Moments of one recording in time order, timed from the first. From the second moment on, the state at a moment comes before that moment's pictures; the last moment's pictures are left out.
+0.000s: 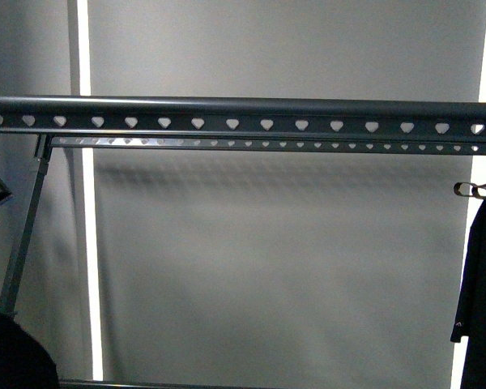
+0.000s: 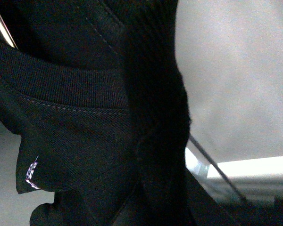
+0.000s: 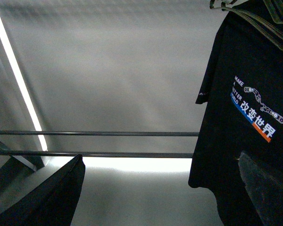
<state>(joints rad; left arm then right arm) -0.03 1.36 0.88 0.05 -0.18 -0.78 0.00 0.00 0.01 0.00 0.00 0.00</state>
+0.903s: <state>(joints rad) 0.07 1.26 1.06 -0.03 0.78 0.97 0.00 0.00 0.01 0.00 0.00 0.00</state>
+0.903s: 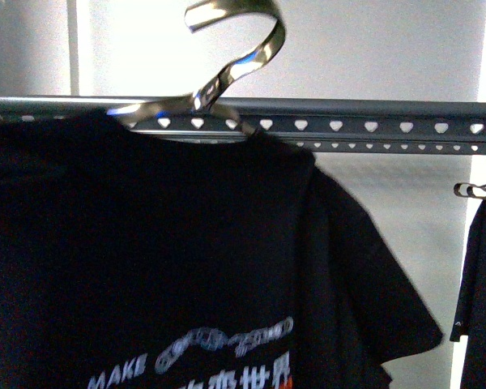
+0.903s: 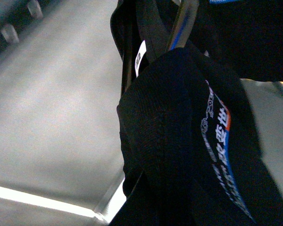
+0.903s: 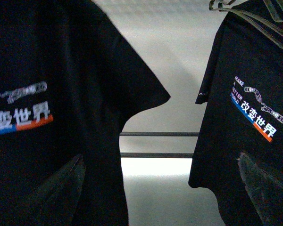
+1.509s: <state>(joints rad) -0.17 1.40 1.23 0.05 0.93 1.24 0.00 0.00 0.01 0.00 0.00 0.00</state>
